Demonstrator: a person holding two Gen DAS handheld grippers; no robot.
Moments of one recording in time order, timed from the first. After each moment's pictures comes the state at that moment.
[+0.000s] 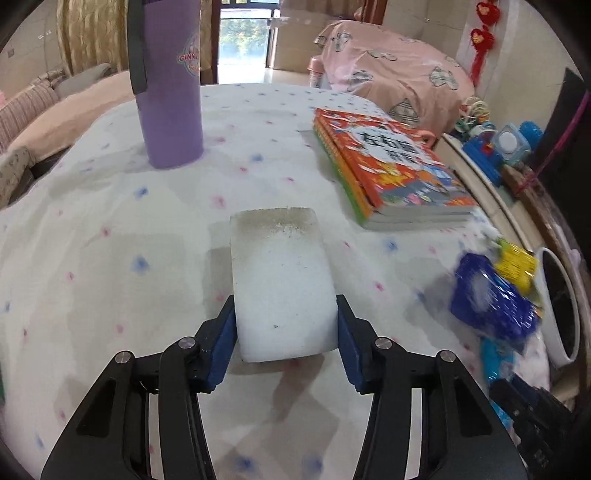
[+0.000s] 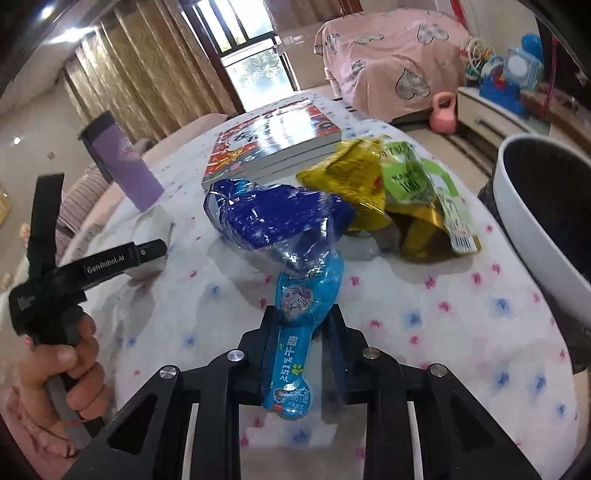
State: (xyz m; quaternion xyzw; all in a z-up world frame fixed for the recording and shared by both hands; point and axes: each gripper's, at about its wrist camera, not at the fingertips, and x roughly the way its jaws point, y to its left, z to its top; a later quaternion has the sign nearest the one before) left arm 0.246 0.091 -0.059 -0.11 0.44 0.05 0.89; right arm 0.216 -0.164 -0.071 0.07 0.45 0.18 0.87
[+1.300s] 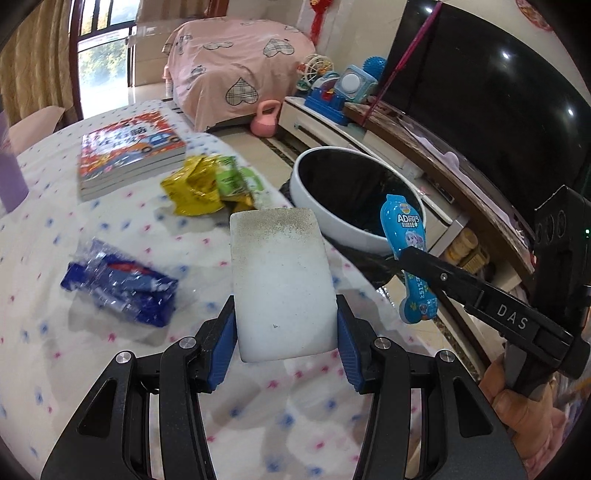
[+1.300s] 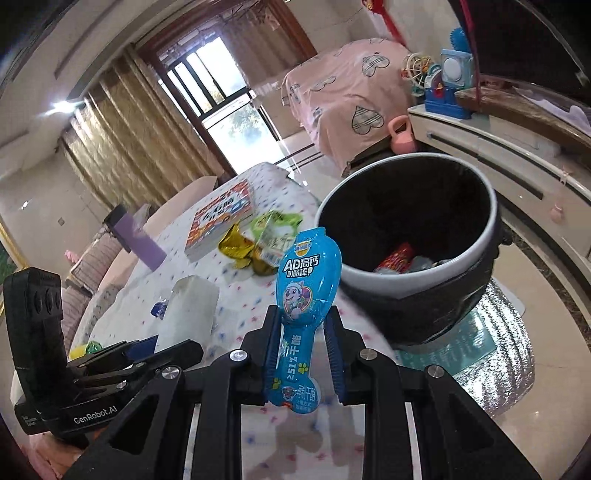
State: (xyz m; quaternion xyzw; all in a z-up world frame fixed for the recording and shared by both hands) left arm 0.162 -0.136 -0.006 -0.03 0.43 -0.18 0.88; right arm 0.145 -0.330 -0.016 0.17 0.38 0.15 0.90
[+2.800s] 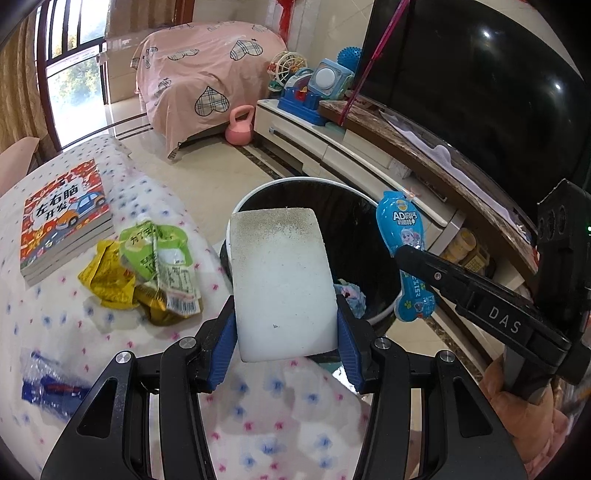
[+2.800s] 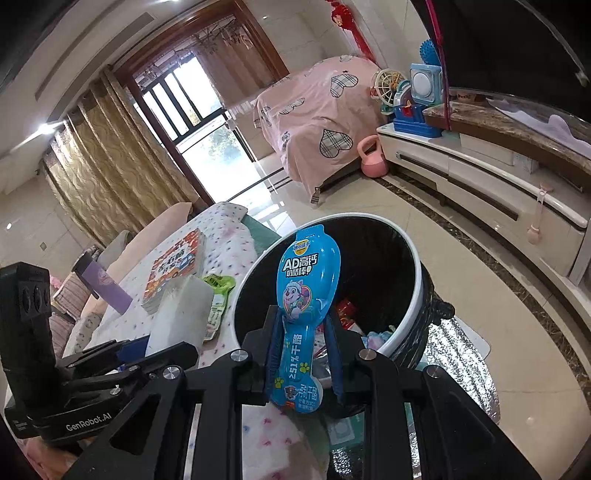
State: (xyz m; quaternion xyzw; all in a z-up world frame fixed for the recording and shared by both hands) left arm 0.239 -0.220 0.010 0.01 0.43 -0.20 0.88; right arm 0.199 -0.404 -0.001 0.17 0.36 0.10 0.91
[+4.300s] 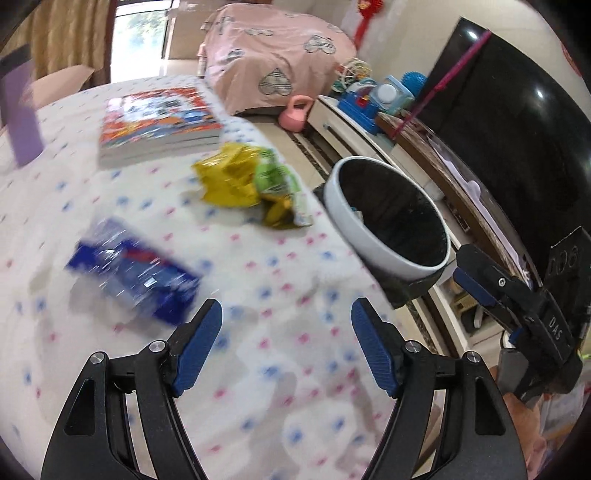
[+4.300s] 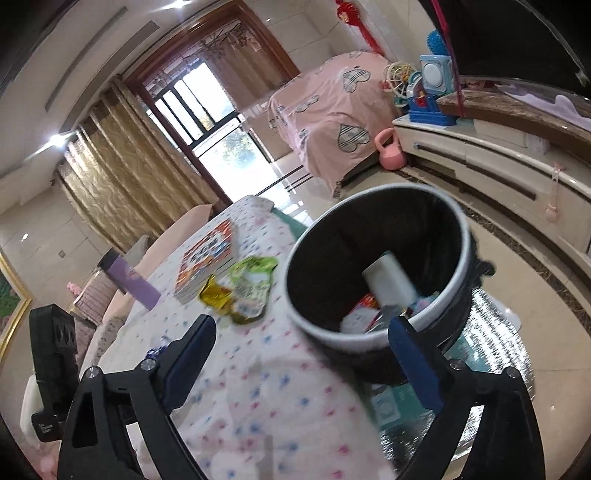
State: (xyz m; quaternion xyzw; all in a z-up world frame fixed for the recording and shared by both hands) left arm 0.175 -0.104 -0.016 -0.11 0.46 -0.12 0.87; right arm 0.170 -0.364 -0.008 0.21 0.35 0.14 0.90
